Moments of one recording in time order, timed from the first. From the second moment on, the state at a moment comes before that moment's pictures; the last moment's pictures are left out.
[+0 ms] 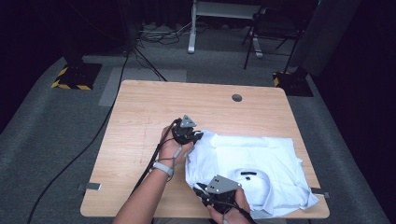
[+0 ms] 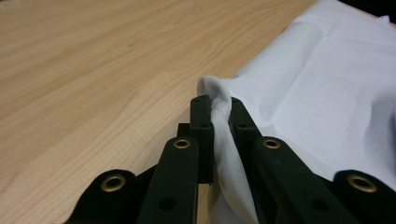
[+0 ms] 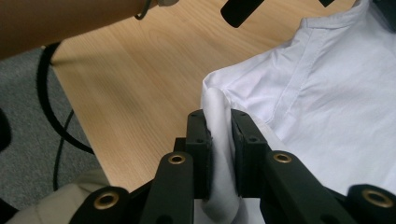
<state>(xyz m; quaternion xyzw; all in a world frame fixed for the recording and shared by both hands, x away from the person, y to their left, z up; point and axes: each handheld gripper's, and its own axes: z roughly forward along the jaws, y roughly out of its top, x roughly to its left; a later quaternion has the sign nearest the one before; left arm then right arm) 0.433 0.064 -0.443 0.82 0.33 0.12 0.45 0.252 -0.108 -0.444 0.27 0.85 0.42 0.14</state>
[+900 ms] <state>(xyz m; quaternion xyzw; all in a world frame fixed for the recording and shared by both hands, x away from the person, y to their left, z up) 0.415 0.087 -0.356 0.81 0.31 0.15 0.48 0.241 -0.103 -0.379 0.25 0.82 0.49 0.14</state>
